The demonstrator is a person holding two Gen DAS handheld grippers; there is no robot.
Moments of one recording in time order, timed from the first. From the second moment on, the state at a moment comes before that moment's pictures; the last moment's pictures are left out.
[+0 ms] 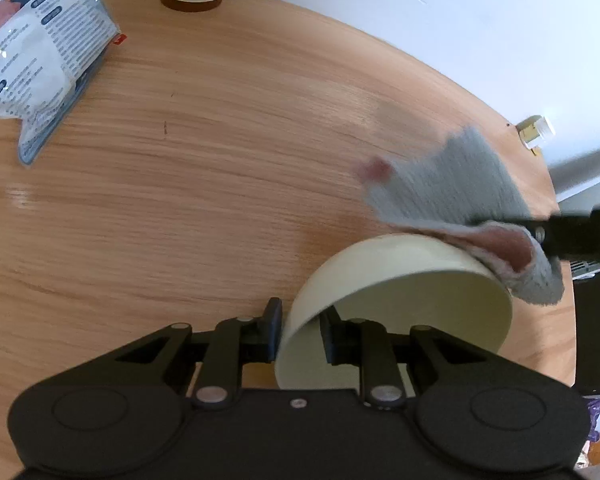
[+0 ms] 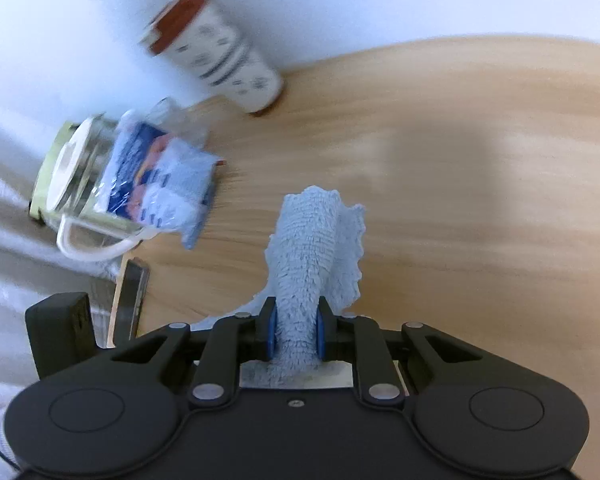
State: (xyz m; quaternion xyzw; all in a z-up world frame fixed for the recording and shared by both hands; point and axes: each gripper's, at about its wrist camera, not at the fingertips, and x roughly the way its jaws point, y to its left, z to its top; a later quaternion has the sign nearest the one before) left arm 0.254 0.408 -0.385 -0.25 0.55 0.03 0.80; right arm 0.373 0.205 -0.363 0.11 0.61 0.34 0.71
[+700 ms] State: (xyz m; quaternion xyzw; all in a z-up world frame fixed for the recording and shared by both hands) left arm 0.262 0.381 -0.374 -0.04 0.58 -0.04 0.81; right arm 0.369 0.218 -0.365 0.10 0.61 0.36 0.70
